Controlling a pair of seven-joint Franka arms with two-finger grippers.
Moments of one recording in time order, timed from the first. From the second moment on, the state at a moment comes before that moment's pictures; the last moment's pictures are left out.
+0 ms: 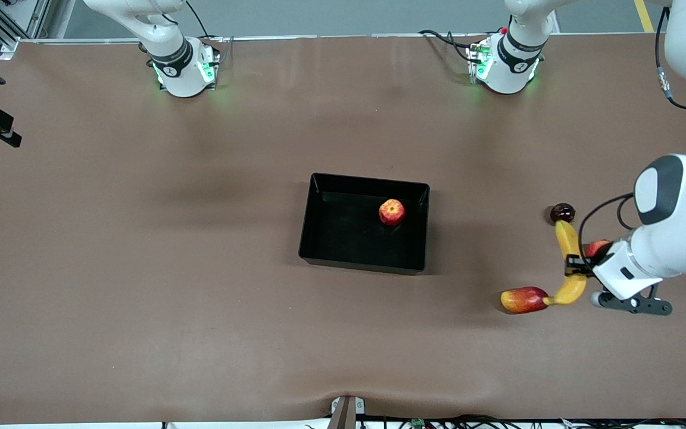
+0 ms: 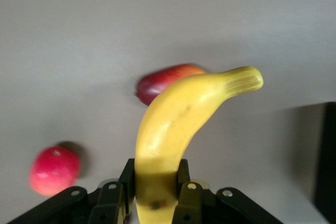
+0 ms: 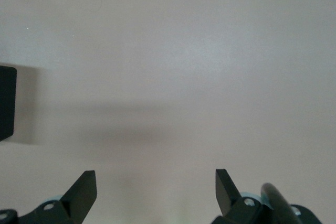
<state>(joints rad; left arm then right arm) 0.36 0.57 -0.55 -1.41 0.24 1.86 -0.09 -0.01 -0.05 -0.09 -1.54 0.00 1.50 -0.13</state>
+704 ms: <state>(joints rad) 0.16 0.57 -0.71 -1.44 0.23 1.84 -0.54 -0.01 -0.05 -0.09 -1.54 0.00 1.50 -0.13</state>
